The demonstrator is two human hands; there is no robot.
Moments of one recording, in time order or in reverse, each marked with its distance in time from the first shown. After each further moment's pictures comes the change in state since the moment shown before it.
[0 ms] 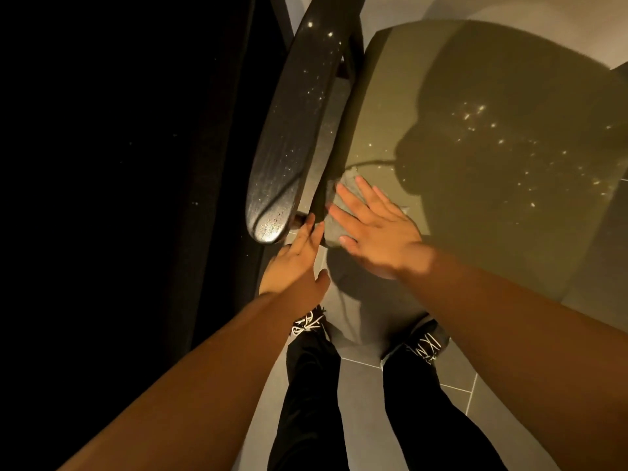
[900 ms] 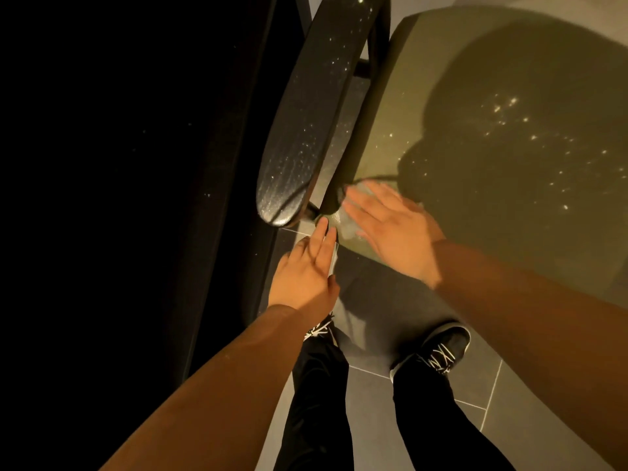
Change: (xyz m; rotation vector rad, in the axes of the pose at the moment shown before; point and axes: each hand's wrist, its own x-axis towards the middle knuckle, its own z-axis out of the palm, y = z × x) left_hand -0.011 -0.014 0.023 0.175 0.113 0.060; right_hand 0.013 0.000 0.010 -0.045 0.338 -0.134
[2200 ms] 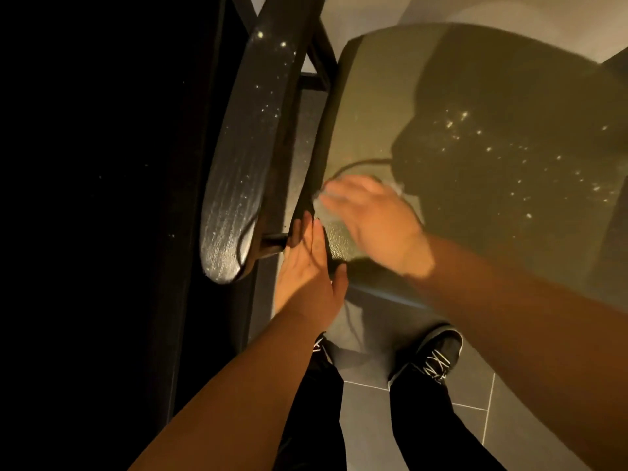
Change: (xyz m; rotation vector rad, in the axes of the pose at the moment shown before) left_hand 0.057 0.044 0.002 -0.046 0.210 0.001; right_hand 0.020 0.038 -0.018 0.128 0.128 0.074
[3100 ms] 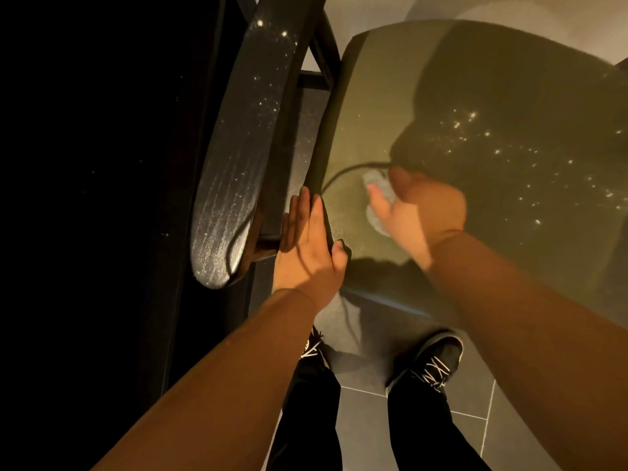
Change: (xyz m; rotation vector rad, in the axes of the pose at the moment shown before) left_hand 0.040 0.006 -0.009 -0.174 0.091 -0.065; right_hand -0.004 0.027 -0.014 -0.075 0.030 0.595
